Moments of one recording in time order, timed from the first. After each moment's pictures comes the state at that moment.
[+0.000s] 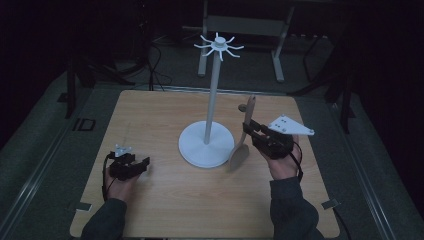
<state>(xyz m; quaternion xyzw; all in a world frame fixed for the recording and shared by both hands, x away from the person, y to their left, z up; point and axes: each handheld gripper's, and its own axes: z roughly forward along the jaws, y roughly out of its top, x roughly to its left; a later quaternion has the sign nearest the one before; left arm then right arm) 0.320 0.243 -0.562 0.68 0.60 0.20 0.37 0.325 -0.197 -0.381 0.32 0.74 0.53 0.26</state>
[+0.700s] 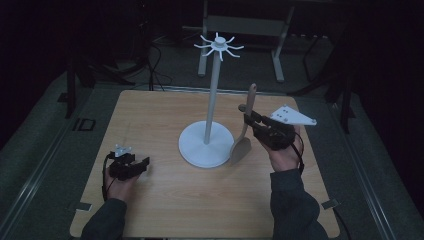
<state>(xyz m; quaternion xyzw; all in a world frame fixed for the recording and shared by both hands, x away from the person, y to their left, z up) 0.319 0.243 -0.562 0.68 0.60 0.20 0.37 0.337 -0.196 -0.363 0.32 0.73 0.54 0.27</state>
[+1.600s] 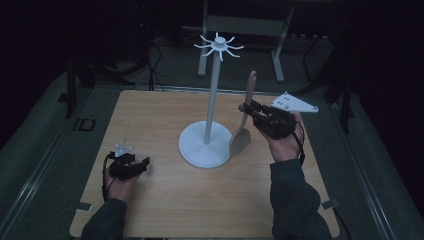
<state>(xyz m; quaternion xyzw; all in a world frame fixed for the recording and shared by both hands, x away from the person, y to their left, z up) 0.320 0.243 -0.562 0.68 0.60 0.20 0.37 0.351 -0.192 -0.339 0.31 0.73 0.54 0.27</state>
